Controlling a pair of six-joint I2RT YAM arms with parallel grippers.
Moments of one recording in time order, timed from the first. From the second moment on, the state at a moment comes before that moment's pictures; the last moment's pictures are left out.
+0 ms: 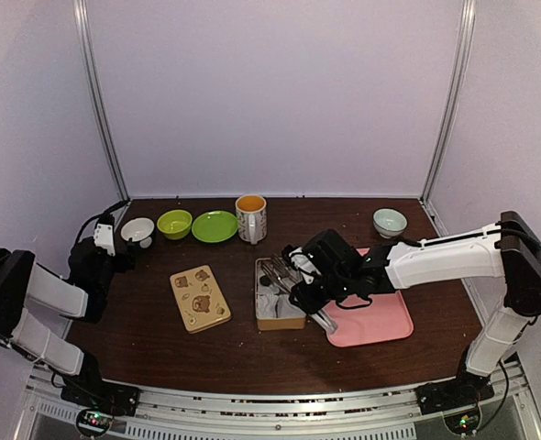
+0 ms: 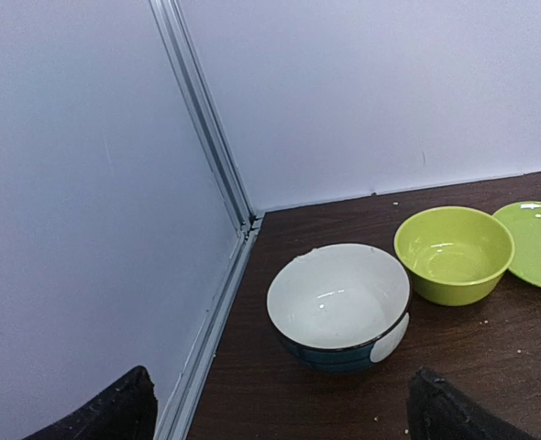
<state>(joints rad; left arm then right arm) -0.04 1.42 0.25 1.07 -0.22 0.22 0.96 1.69 1.05 -0.24 0.07 0.24</state>
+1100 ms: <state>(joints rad) -0.04 1.42 0.25 1.07 -0.22 0.22 0.67 1.61 0.87 -0.24 0.23 0.54</state>
